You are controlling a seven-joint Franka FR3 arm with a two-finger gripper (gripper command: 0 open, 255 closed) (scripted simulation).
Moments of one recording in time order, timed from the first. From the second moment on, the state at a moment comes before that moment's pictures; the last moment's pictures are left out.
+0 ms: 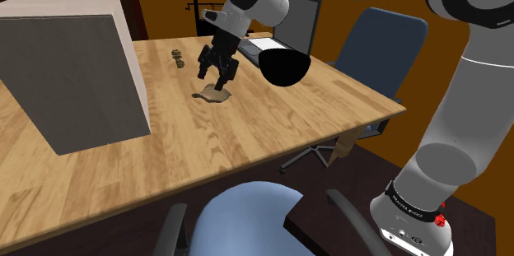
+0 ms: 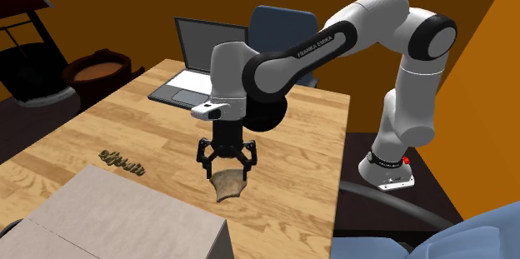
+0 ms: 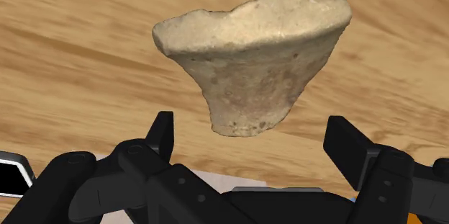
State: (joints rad) arm -0.16 0.17 0.45 -1.82 0.50 2.10 -1.49
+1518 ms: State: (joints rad) arm -0.13 0.22 0.47 -1.83 0.49 2.16 -1.51
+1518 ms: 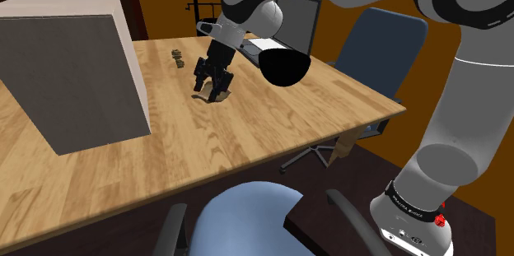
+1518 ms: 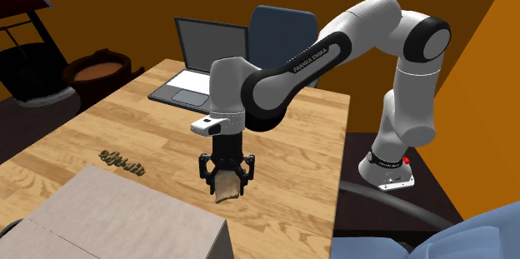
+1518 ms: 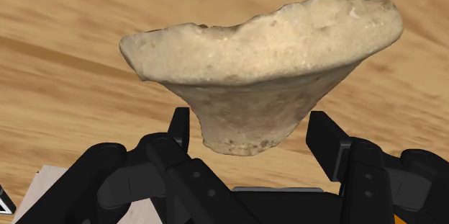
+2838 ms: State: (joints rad) arm -0.14 0.17 0.46 -1.65 0.46 1.95 -1.41
